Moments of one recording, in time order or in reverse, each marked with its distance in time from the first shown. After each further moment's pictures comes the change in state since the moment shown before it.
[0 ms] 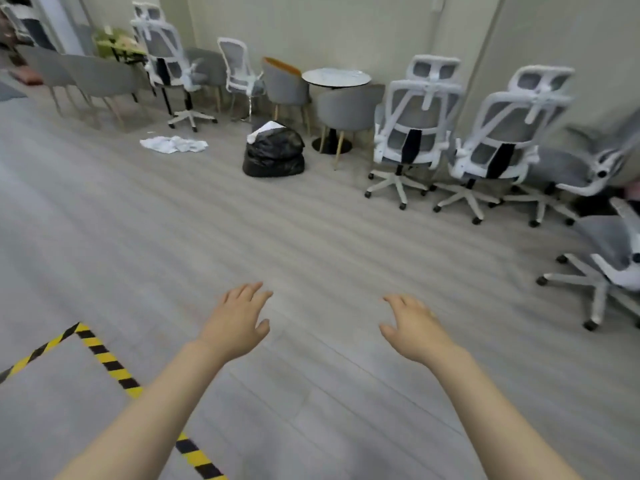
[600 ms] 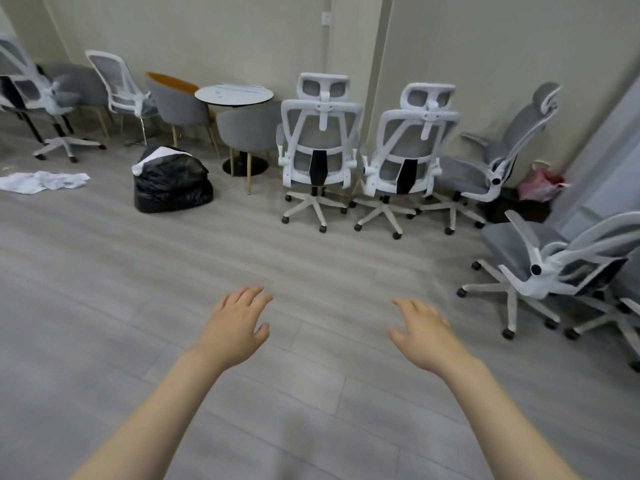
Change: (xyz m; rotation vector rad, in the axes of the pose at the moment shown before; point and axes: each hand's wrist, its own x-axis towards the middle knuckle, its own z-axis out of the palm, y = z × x) left_hand 0.368 0.244 0.015 -0.060 0.052 0.251; right_hand 0.183 0.324 -0.142 0.012 0.110 0.235
